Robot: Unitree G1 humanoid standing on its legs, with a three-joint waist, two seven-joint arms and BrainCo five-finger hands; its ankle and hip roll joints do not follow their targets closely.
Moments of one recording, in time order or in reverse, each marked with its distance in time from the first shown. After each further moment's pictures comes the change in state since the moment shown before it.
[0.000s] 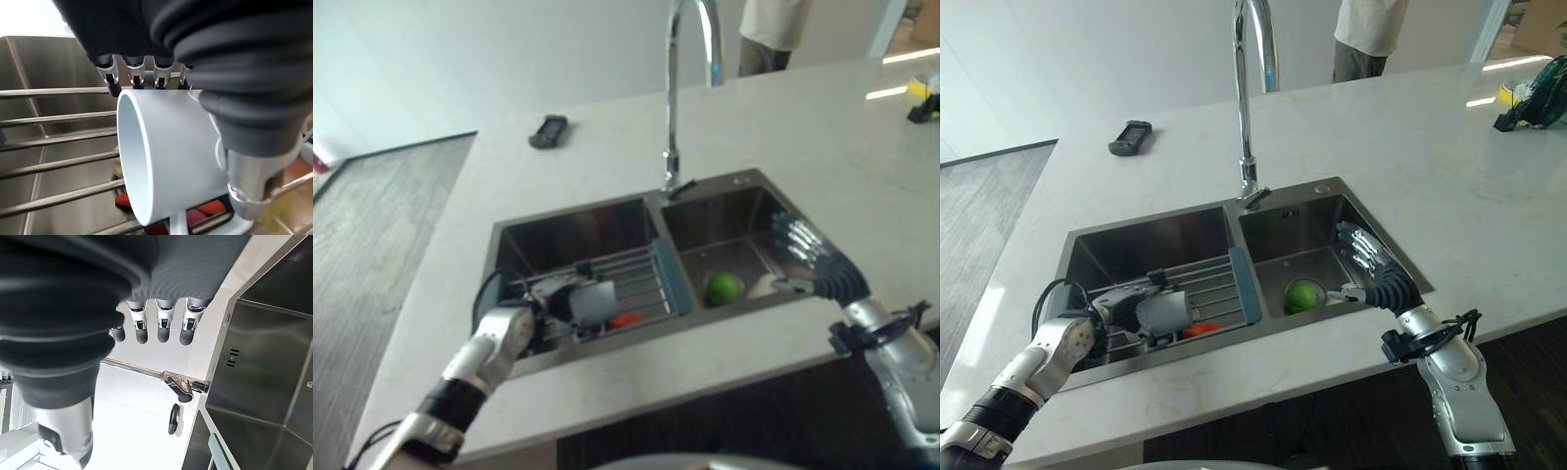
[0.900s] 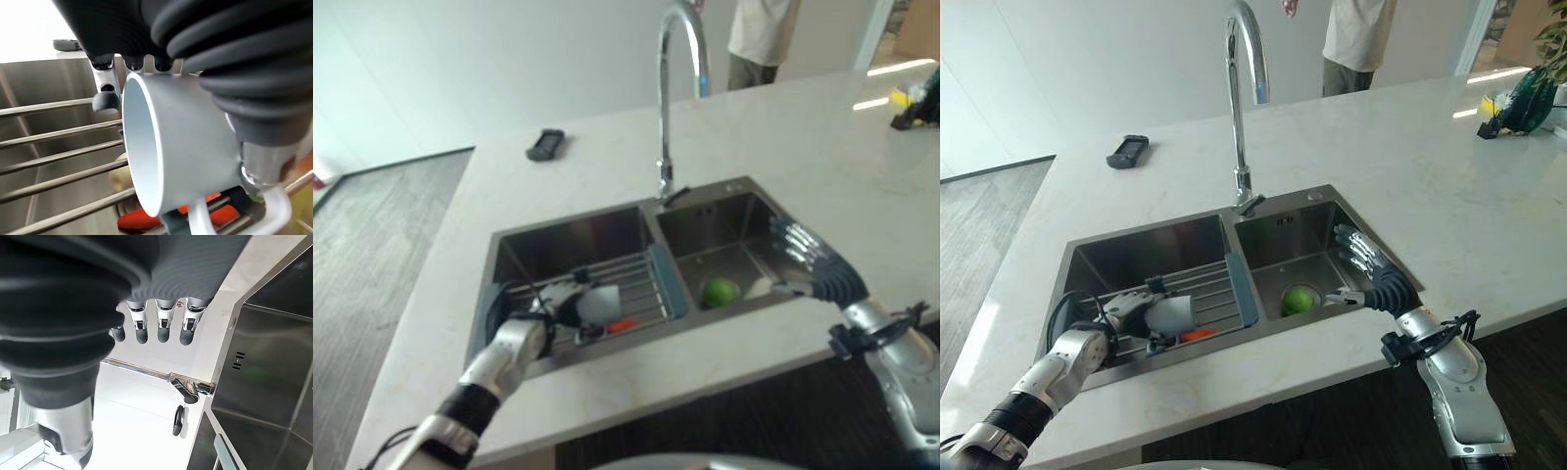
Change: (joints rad) left arm -0.003 -0.064 -0.061 0.109 0.152 -0.027 0.194; right arm 0.006 0.000 0.003 0.000 0.000 -0.001 0.020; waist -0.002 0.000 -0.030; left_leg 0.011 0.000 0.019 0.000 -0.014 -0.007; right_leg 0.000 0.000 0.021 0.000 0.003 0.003
